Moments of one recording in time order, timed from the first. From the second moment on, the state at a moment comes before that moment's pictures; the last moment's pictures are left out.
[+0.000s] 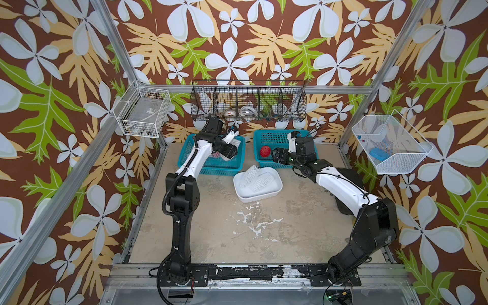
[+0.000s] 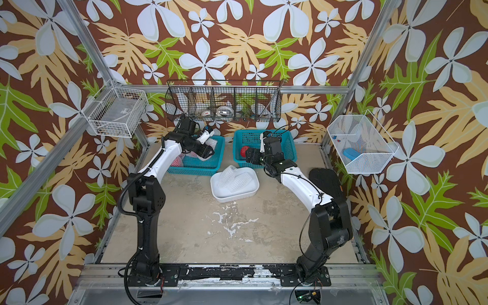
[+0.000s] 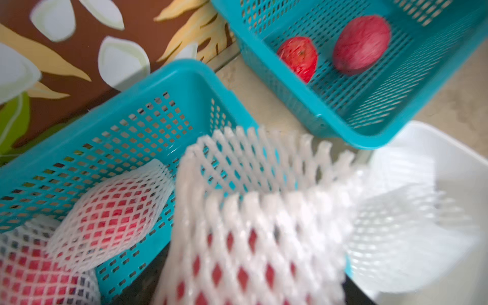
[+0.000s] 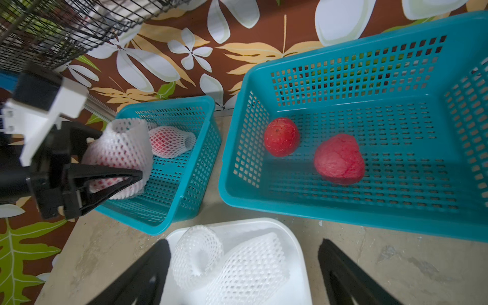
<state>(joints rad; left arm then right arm) -0.24 2.14 2.10 -0.81 0.31 0.34 0.35 1.65 1.35 -0.21 -0.09 0.41</state>
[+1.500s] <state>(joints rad) -0.90 1.81 0.38 1.19 0.24 -0.04 0.38 1.23 0.71 -0.09 -0.02 0.37</state>
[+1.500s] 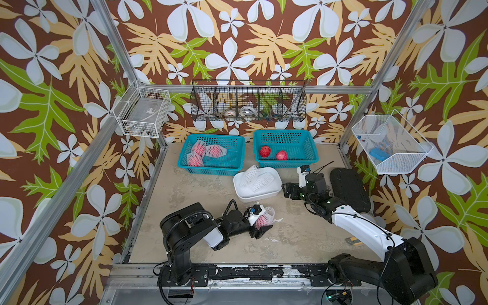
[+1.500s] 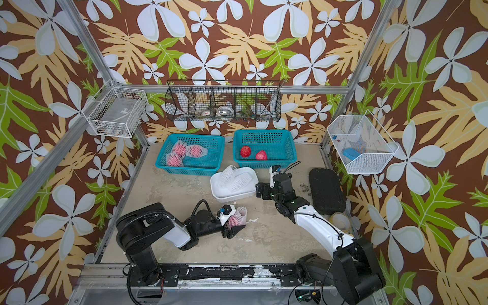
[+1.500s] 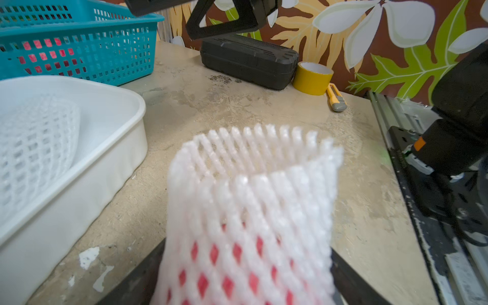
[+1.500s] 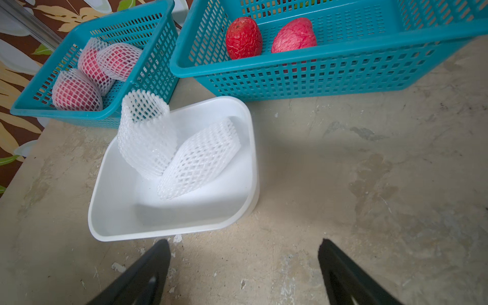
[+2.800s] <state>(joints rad) -0.55 0.94 0.50 0.27 -0.09 -0.33 0.79 1.48 1.21 -0.74 -0.18 0.13</state>
